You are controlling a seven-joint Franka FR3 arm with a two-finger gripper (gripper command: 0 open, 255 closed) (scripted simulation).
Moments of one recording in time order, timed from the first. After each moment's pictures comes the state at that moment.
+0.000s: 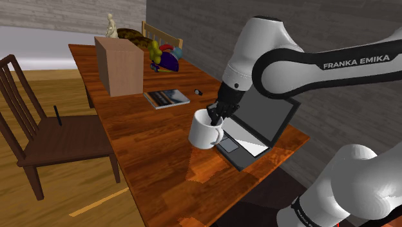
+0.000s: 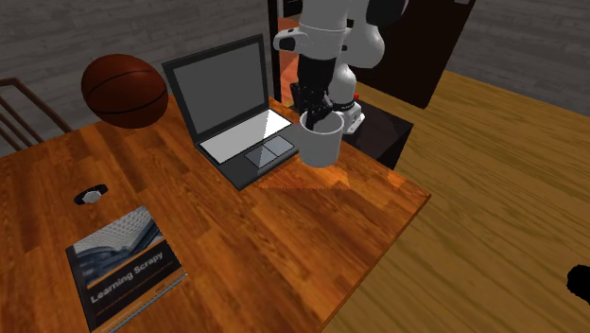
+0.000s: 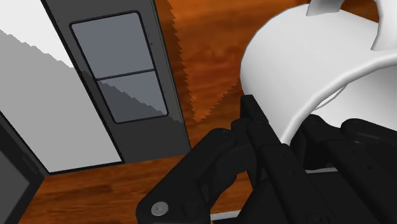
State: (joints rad) arm 0.13 -0.50 0.29 -2.52 0.09 2.16 0.49
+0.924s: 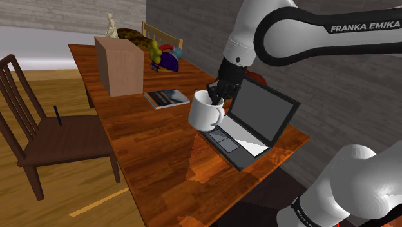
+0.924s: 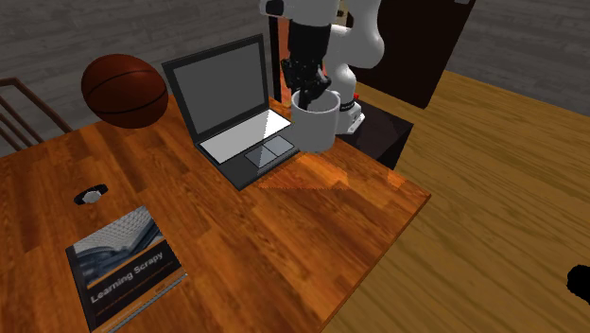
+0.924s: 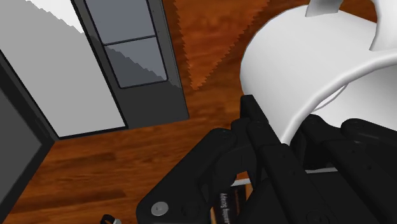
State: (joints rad) arm 0.11 -0.46 0.27 -2.33 0.07 2.01 0.47
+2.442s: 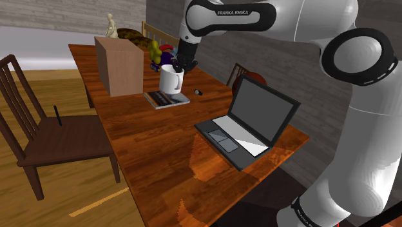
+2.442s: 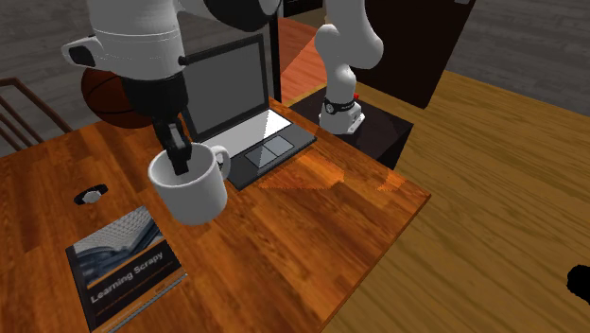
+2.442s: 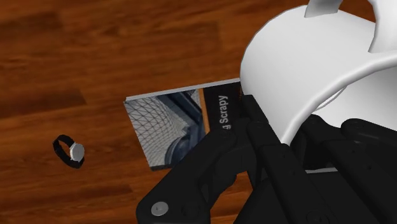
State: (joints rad) arm 0.03 0.35 0.22 -1.43 -0.12 1.91 0.41
